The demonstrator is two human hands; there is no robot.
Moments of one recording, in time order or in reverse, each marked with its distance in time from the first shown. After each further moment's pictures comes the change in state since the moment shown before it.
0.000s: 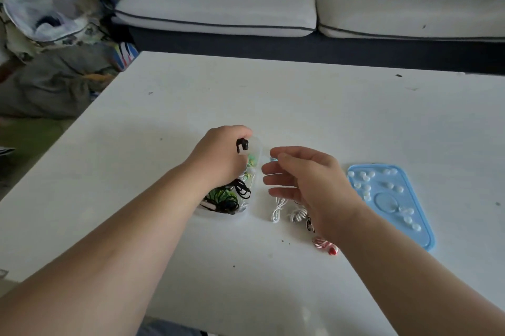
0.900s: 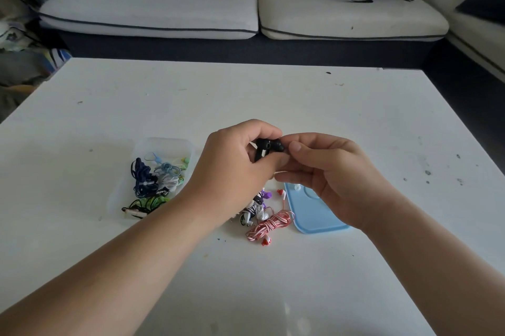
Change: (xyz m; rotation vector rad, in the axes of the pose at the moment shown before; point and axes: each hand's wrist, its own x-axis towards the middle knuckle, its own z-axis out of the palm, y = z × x) left_hand -0.056 0.126 0.050 -0.574 0.059 0.304; right_hand -0.037 -0.038 -0.128 0.103 -0.099 -0.151
